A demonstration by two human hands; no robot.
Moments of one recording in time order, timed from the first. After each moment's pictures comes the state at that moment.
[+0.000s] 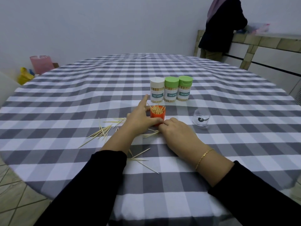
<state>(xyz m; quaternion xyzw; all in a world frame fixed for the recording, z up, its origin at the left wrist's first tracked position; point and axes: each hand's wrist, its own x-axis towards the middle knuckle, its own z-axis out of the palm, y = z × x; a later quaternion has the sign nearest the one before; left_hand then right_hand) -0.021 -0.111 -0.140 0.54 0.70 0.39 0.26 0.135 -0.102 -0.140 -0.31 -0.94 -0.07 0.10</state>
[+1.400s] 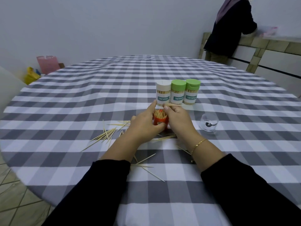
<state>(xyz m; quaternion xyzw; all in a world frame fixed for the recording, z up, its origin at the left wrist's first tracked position) -0.014 -0.126 -0.133 0.59 0.73 0.31 0.14 0.088 -0.059 -0.137 -0.42 -0.63 0.51 0.41</state>
